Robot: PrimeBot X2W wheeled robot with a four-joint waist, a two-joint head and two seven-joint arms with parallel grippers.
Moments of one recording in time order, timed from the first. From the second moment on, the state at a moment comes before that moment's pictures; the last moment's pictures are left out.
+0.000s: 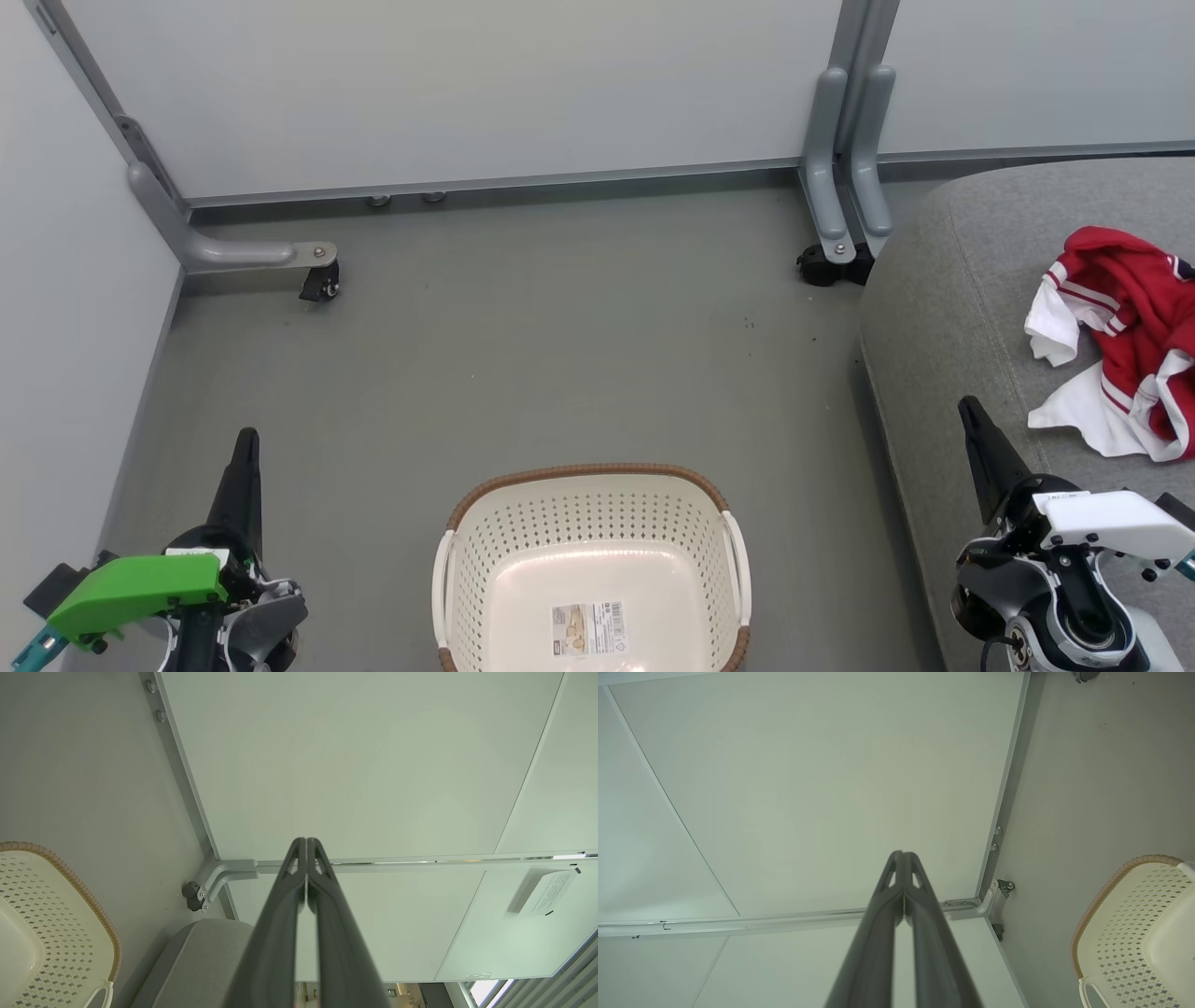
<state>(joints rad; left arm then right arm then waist) -0.10 0.05 0.11 0.25 -1.61 -0.13 0.11 -0.10 -0.08 -0.08 0.24 1.64 0.13 0.08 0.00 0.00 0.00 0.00</state>
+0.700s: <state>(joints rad) -0.10 0.05 0.11 0.25 -1.61 -0.13 0.11 -0.10 -0.07 -0.08 0.24 1.64 0.13 0.09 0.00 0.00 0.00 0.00</state>
